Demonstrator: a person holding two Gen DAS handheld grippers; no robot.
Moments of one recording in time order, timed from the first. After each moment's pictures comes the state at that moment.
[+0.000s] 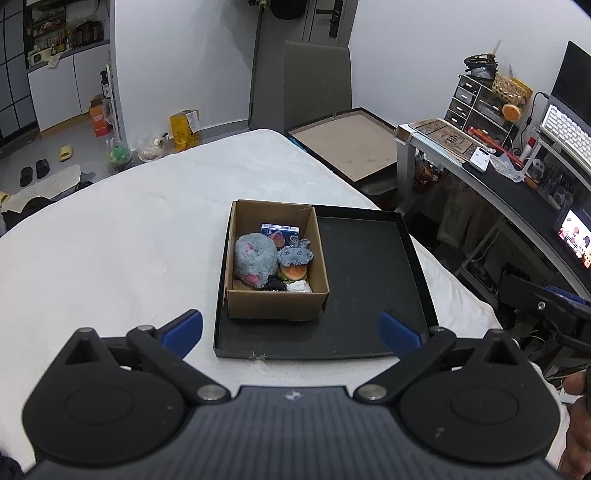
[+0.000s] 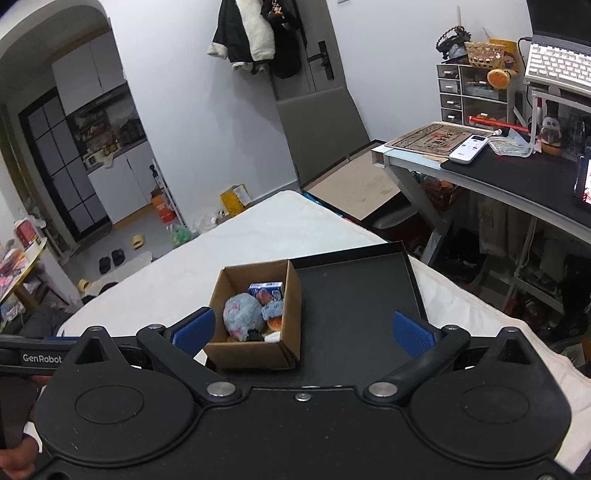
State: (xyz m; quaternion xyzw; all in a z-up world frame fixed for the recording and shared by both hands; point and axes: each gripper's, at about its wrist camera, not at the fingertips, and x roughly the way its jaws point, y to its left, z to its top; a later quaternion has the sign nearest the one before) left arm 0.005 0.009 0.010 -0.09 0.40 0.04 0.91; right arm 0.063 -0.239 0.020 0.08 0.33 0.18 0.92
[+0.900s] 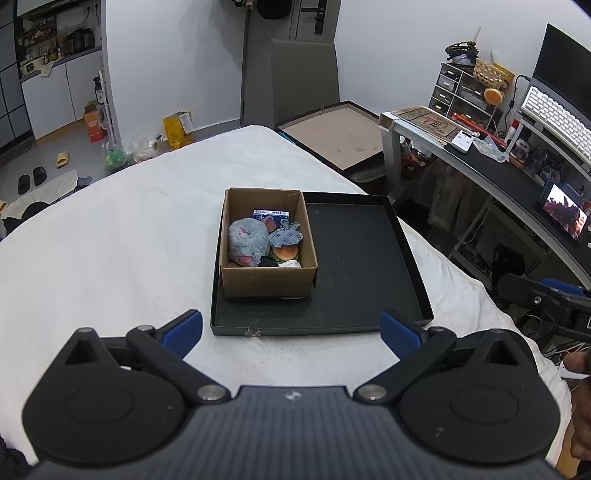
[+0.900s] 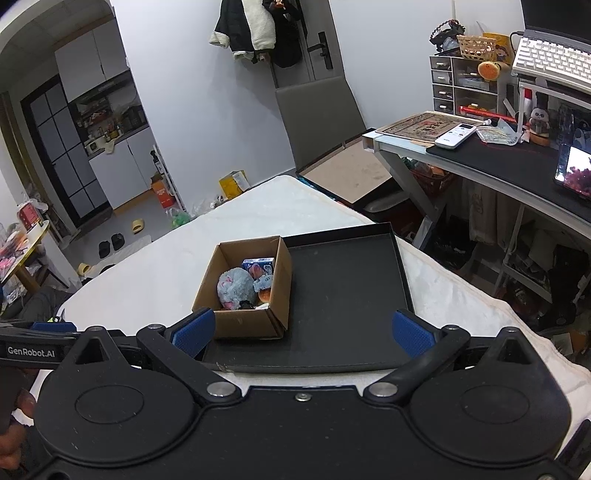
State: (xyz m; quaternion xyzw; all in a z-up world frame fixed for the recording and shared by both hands) left arm -0.033 -0.009 0.010 -0.07 0.41 0.03 0.91; right arm 0.032 -0.261 0.015 0.06 0.34 0.18 0.92
